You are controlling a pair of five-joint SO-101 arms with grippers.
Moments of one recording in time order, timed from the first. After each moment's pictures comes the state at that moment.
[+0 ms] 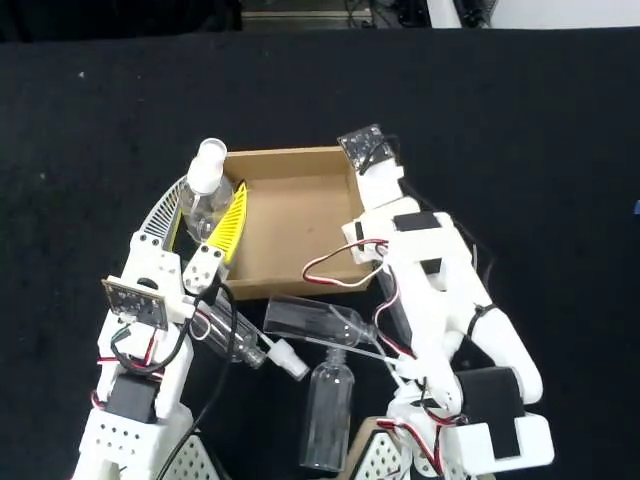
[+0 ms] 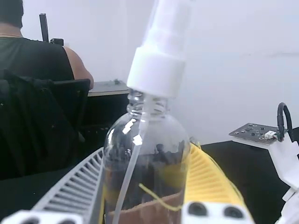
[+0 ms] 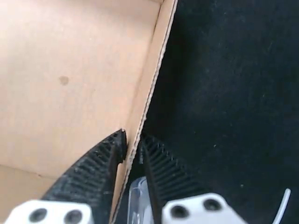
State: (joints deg) left arm 9.8 -103.2 96.1 2.5 -3.6; right arm -7.9 -10.3 45.0 40.0 13.7
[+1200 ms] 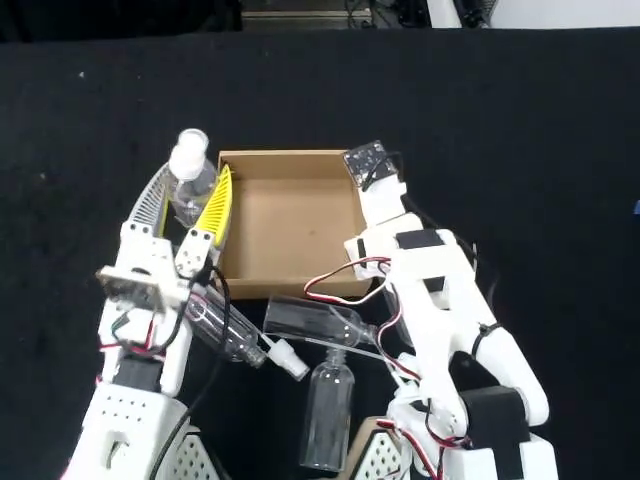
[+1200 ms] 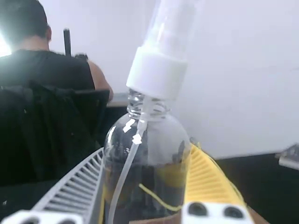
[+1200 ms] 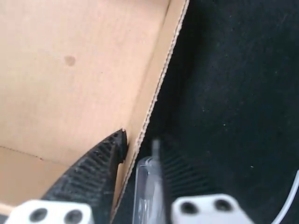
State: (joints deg) left arm 5.5 -78.4 96.4 -25.5 -3.0; right arm -8.0 -16.1 52.0 39.3 13.3
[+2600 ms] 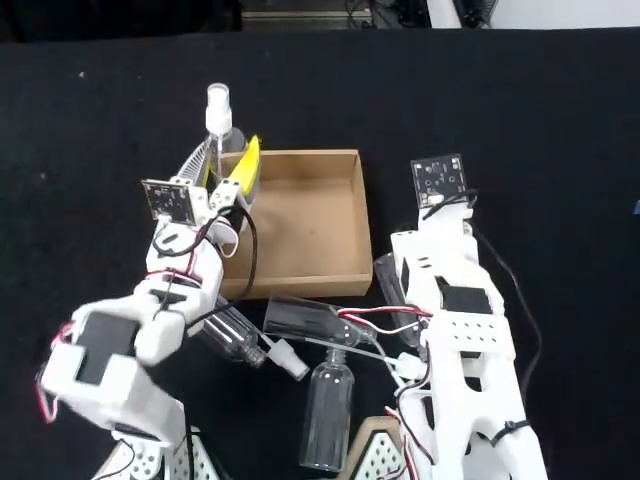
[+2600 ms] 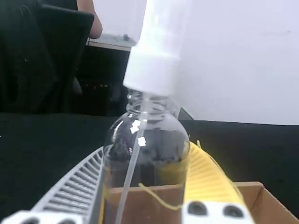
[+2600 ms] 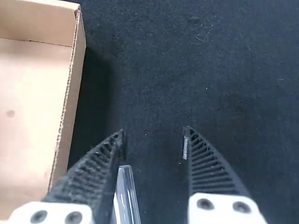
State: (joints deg) left arm 6.1 5.1 65.2 -67.3 8.3; right arm 4.2 -43.8 71.1 25.5 13.3
